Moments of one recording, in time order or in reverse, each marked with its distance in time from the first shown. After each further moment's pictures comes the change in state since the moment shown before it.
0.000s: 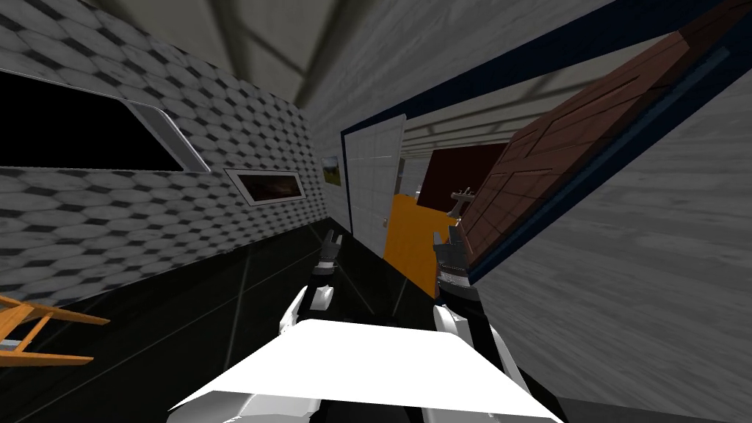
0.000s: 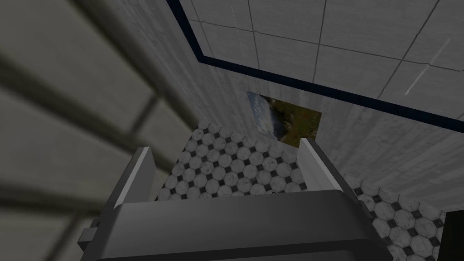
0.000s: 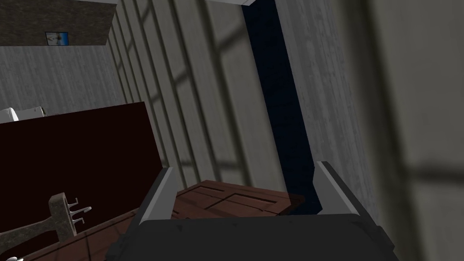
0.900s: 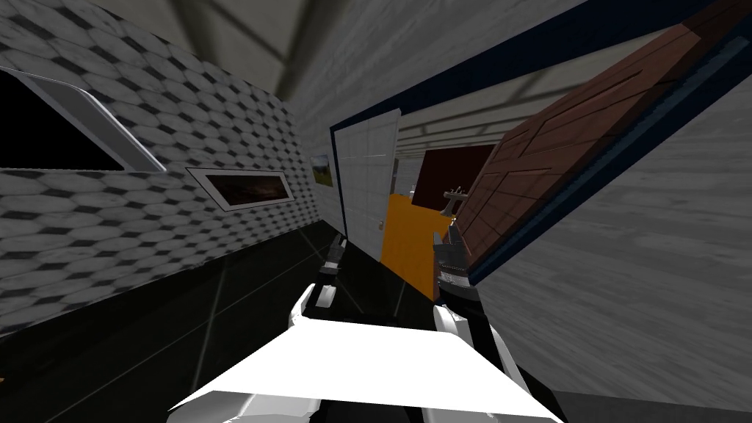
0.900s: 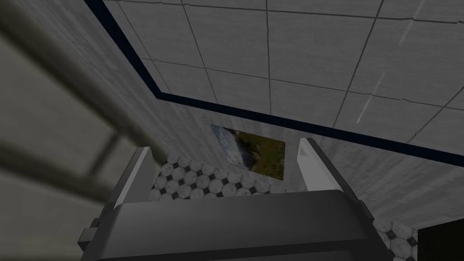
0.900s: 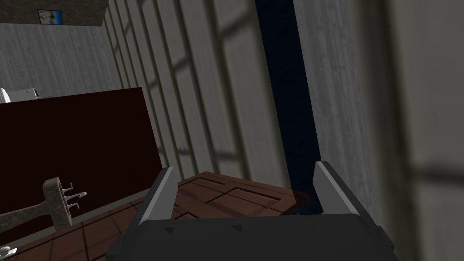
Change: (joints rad) arm -0.106 0.022 0.004 0.241 -0.055 -0.033 0.014
